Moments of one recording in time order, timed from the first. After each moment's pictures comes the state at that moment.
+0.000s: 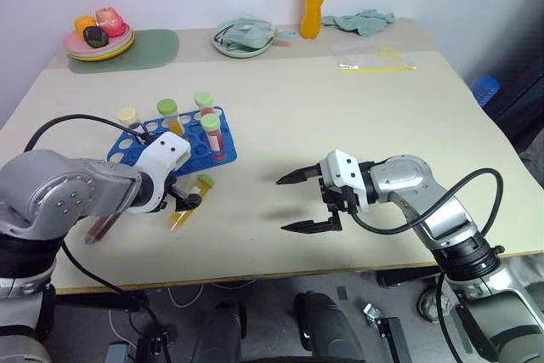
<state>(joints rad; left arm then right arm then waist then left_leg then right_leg) -0.62 0.91 -0.07 -0.36 -1.07 1.61 0.02 -0.52 -0.61 0.31 -0.17 0.28 0.32 1.21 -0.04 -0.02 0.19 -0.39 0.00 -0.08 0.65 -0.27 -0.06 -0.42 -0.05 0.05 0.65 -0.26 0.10</state>
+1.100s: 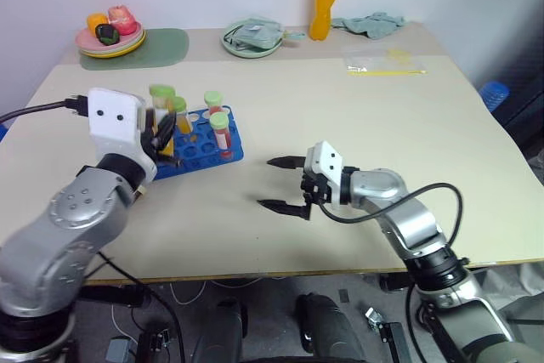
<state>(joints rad) -0.24 0.63 0.06 -0.65 -0.49 0.61 0.26 -0.47 -0.36 0.29 -0.10 0.22 0.37 0.86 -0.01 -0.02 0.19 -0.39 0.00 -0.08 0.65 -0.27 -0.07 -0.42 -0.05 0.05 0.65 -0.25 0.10</state>
